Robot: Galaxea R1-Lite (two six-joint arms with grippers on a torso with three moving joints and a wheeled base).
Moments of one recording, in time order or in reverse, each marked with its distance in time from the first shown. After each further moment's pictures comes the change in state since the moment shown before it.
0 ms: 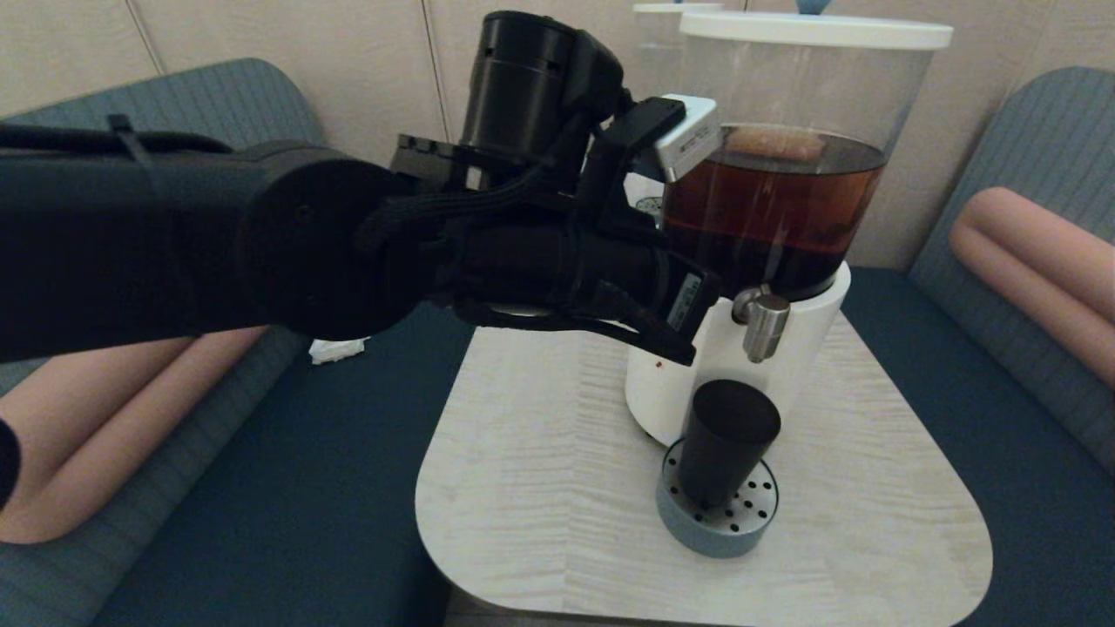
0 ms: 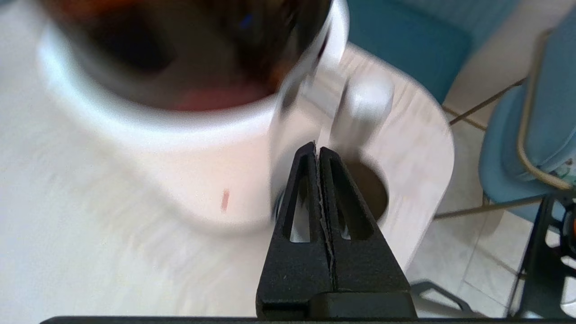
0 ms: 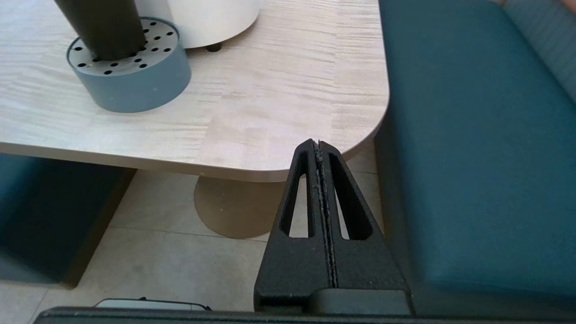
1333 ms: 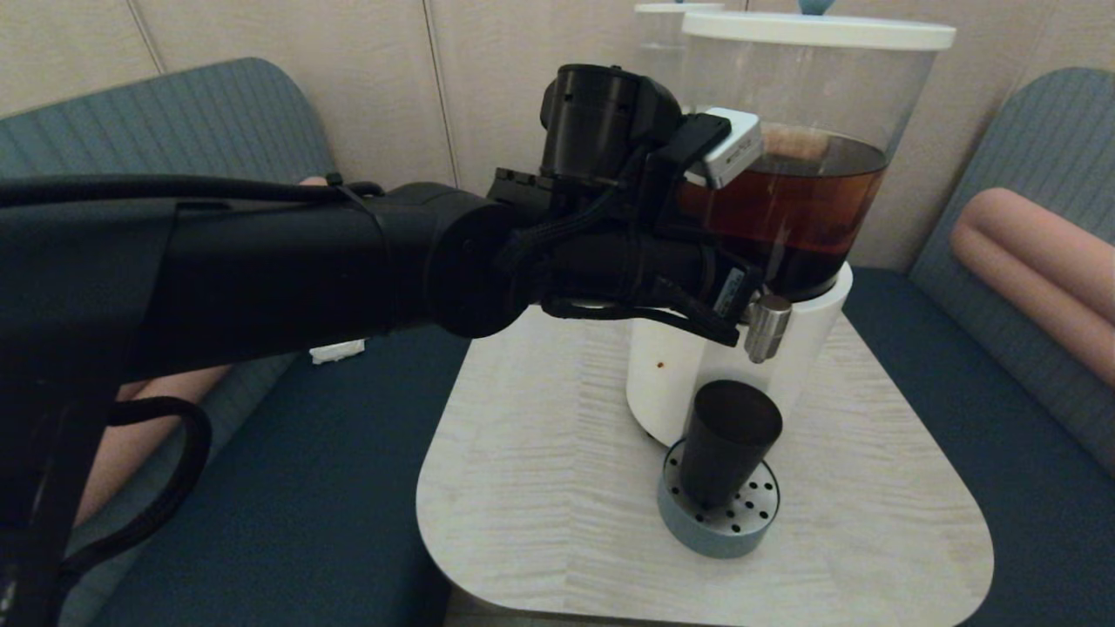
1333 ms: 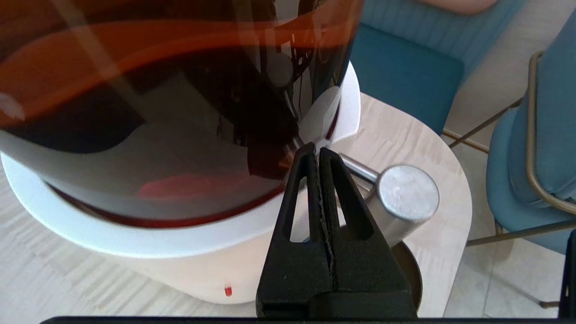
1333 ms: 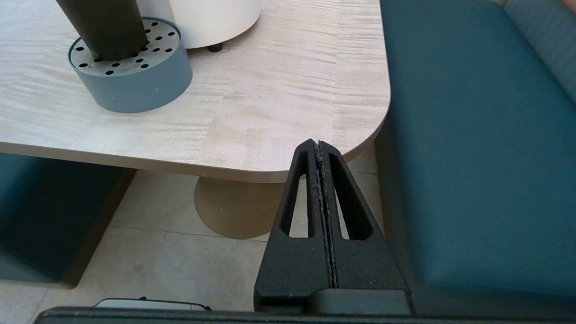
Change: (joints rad) left arm -0.001 0.207 -0.219 -0.072 -0.068 0.030; right arm 0.000 0.000 0.000 0.000 0.000 0.000
